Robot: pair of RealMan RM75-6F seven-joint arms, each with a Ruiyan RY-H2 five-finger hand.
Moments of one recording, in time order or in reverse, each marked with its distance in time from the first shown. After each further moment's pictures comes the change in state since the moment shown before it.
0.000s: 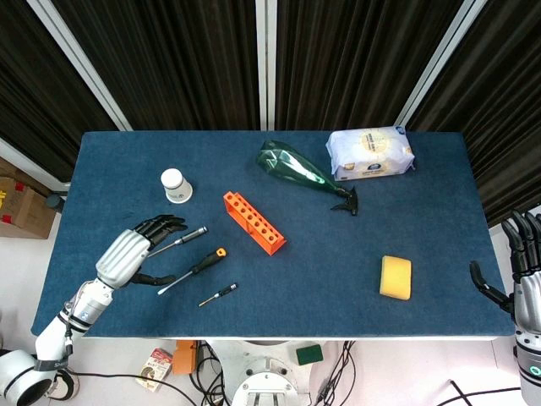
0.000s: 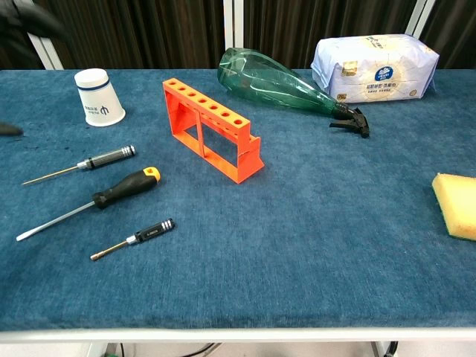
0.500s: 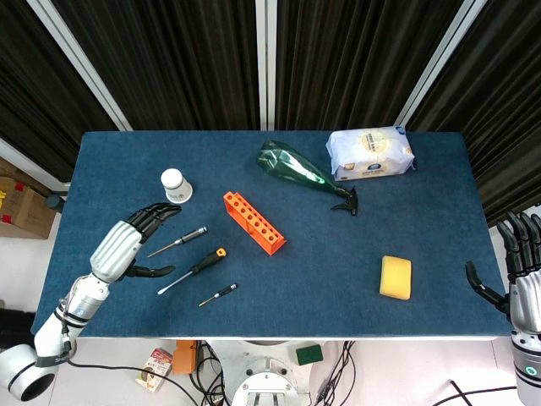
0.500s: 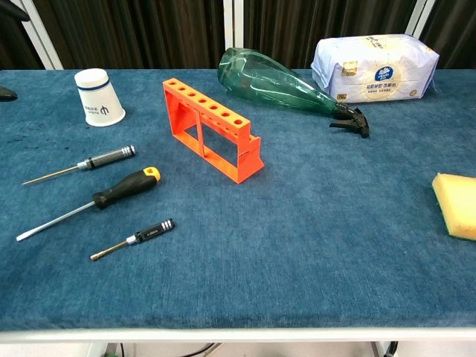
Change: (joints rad) left arm 0.011 -0.024 -0.050 0.044 0.029 0.094 -0.077; right arm -0.001 -0.005 0.001 -0.020 -0.016 -0.006 -0.020
